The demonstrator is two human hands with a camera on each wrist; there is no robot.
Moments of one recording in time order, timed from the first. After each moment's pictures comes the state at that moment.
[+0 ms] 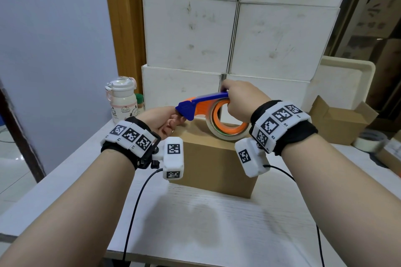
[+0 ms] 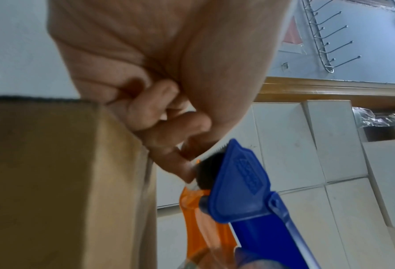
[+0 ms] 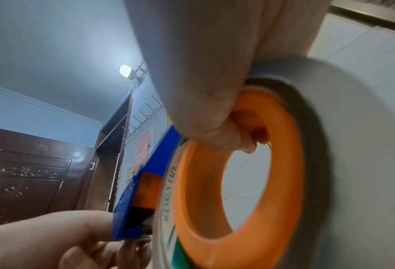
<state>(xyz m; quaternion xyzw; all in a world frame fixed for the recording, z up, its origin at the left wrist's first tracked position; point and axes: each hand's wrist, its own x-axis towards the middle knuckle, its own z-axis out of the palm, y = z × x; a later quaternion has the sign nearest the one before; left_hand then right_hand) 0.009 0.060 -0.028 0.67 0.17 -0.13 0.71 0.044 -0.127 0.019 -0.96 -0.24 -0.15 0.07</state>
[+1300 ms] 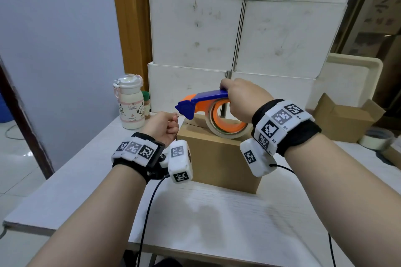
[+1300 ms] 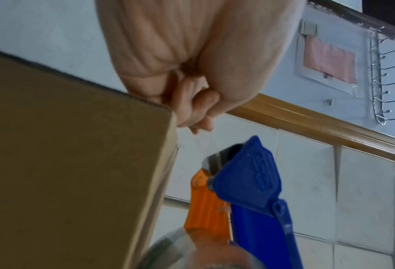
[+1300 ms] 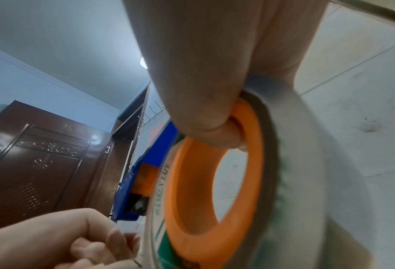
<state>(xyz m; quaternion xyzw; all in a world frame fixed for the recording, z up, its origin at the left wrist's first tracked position) 0.012 0.069 -0.070 0.44 0.16 0.03 0.89 0.035 -0.120 0.012 -0.94 -0.28 -0.19 0.03</state>
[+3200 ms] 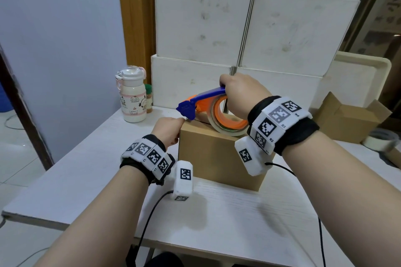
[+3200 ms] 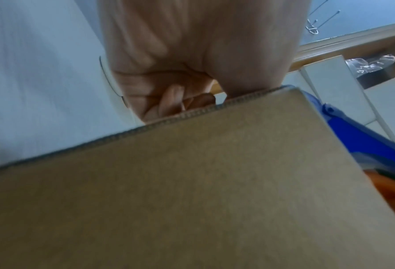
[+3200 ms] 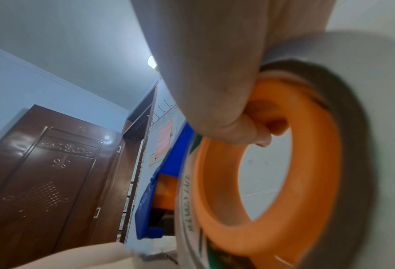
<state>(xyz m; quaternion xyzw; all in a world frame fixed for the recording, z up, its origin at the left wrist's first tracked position) 0.019 0.062 -0.100 0.72 0.19 0.09 0.66 0.035 -0.101 0.010 -0.94 -0.27 -0.20 0.00</state>
